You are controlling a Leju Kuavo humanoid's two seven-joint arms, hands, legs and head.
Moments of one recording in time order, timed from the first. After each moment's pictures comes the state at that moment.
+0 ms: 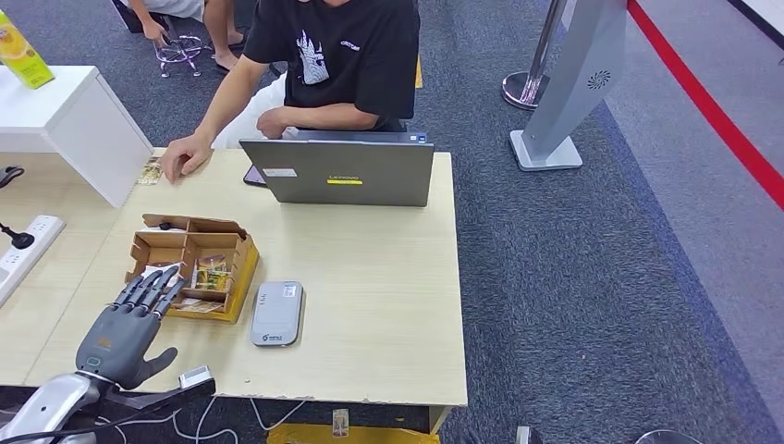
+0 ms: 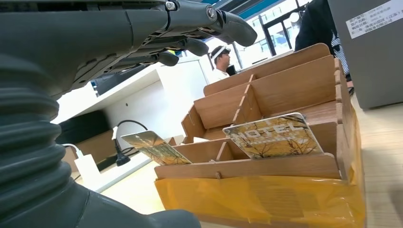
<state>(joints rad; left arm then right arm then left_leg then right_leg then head) 0.09 0.53 -0.17 -1.50 -1.12 0.11 -0.20 -0.15 0.27 -0.85 -0.21 0.33 0.30 -0.41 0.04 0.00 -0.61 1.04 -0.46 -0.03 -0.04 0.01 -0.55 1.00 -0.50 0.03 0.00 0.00</state>
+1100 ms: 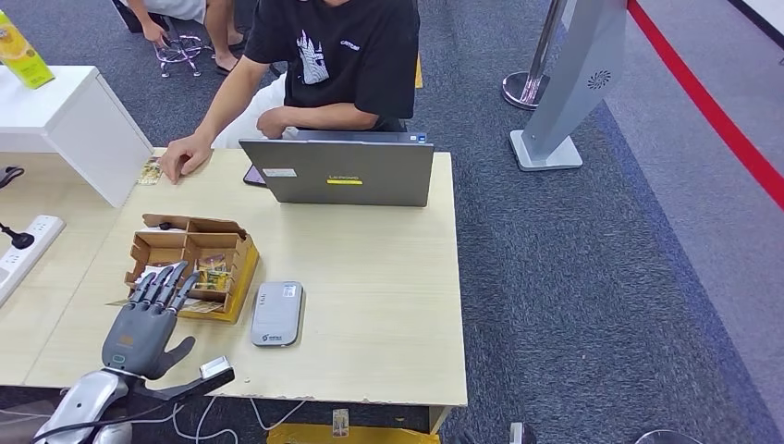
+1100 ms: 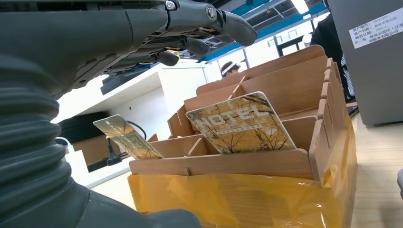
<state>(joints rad) 0.00 0.38 -0.15 -1.25 -1.21 0.34 -0.27 -0.16 0.27 -0.82 -0.21 0.35 0.29 -0.39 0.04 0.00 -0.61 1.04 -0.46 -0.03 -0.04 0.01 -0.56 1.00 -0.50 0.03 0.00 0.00</state>
